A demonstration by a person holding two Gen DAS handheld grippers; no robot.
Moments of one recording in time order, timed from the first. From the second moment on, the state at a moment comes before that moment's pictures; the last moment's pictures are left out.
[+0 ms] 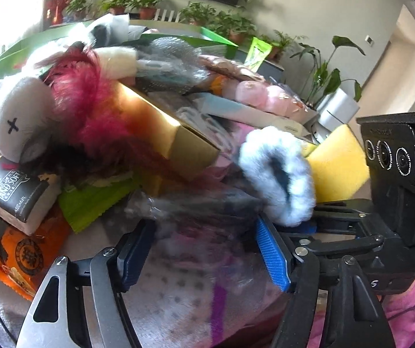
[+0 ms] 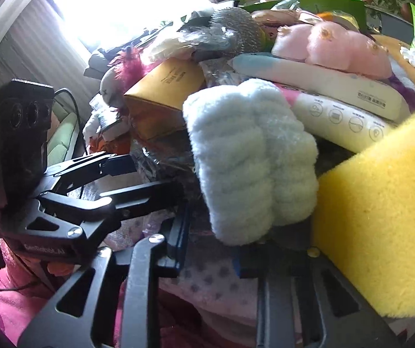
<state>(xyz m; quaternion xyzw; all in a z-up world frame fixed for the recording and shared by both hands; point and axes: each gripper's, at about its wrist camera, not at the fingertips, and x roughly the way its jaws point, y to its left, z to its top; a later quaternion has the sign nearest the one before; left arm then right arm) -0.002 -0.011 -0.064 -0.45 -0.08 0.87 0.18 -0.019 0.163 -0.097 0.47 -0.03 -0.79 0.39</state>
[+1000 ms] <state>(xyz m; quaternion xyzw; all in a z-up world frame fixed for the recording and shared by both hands) 0.032 -0.039 -0.066 -0.46 -0.09 0.88 0.13 0.012 0.142 -0.082 0.46 0.05 -0.77 0.43</state>
